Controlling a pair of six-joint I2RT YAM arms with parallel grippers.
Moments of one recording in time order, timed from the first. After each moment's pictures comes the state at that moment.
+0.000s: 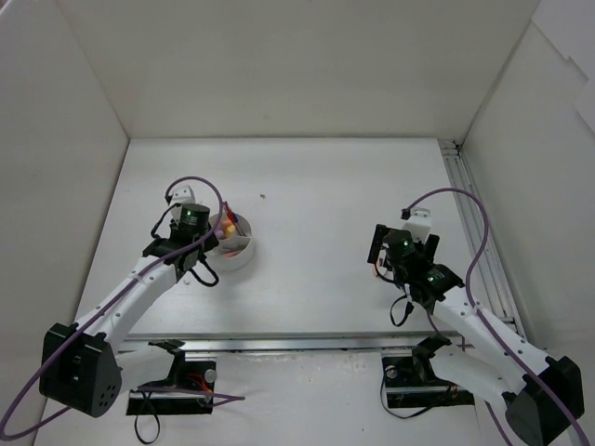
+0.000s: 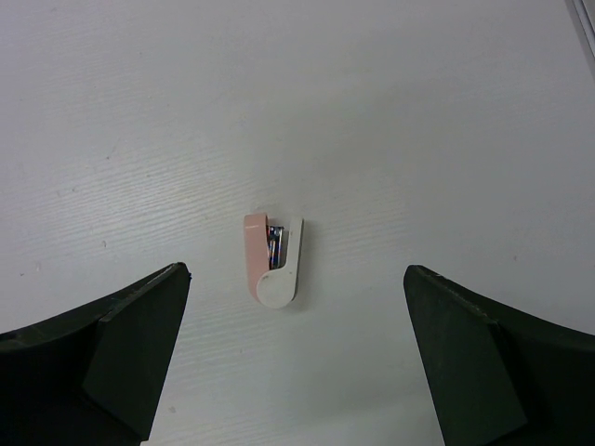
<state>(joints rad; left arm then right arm) -0.35 1.15 0.82 -0.41 -0.37 -0.60 0.52 0.90 0.59 -0.41 0.58 0.50</state>
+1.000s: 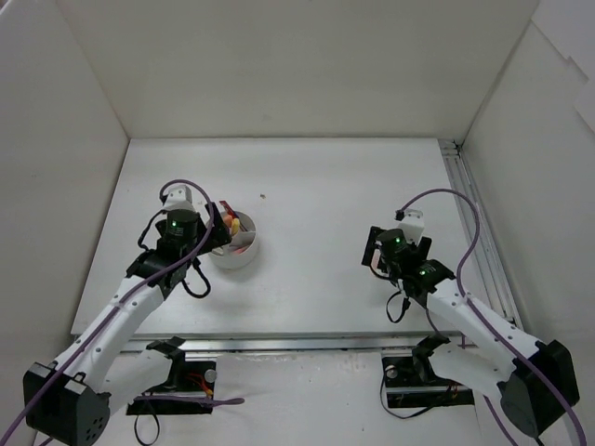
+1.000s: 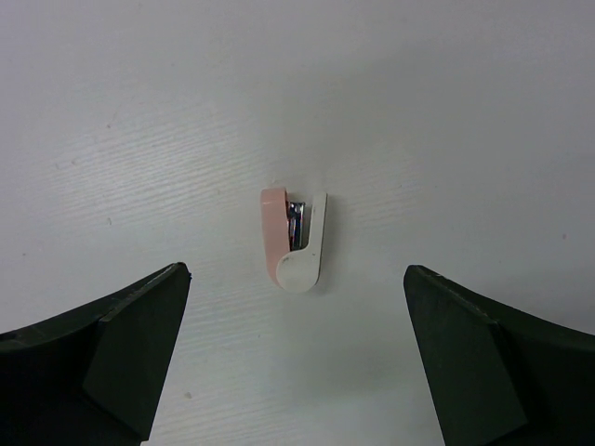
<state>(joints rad) -0.36 1.00 0.79 -0.39 -0.28 -0.58 0.52 0.95 0.59 -0.41 0.53 0.56</state>
